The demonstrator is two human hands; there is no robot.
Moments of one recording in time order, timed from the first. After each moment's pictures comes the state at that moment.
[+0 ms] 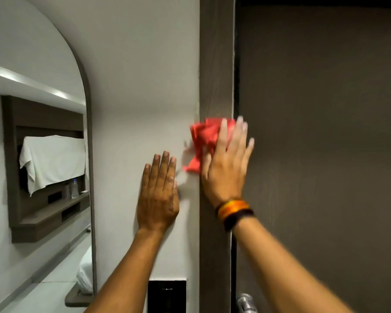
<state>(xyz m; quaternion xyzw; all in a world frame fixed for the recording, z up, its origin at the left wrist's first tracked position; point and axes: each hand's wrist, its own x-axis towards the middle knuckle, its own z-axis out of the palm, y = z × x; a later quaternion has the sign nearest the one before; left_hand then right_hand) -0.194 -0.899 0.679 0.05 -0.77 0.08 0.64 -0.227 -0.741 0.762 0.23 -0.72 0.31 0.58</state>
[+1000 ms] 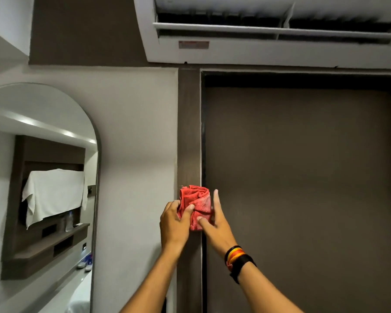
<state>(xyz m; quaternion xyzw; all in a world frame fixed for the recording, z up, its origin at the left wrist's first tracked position) -0.135 -0.760 0.733 0.06 -0.74 -0.41 0.53 -0.185 -0.636 0.722 0.40 -0.65 0.64 0.13</state>
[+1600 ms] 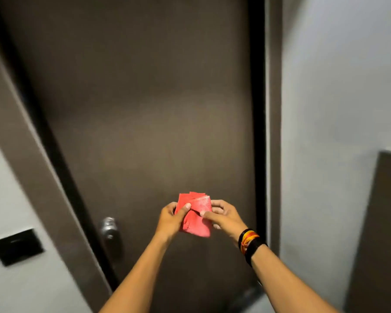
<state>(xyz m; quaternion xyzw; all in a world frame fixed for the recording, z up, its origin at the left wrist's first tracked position) -0.161 -0.450 0.496 -0.02 -0.79 -0.60 0.07 -0.130 -0.264 0.497 0.03 -0.68 0.74 -0.01</state>
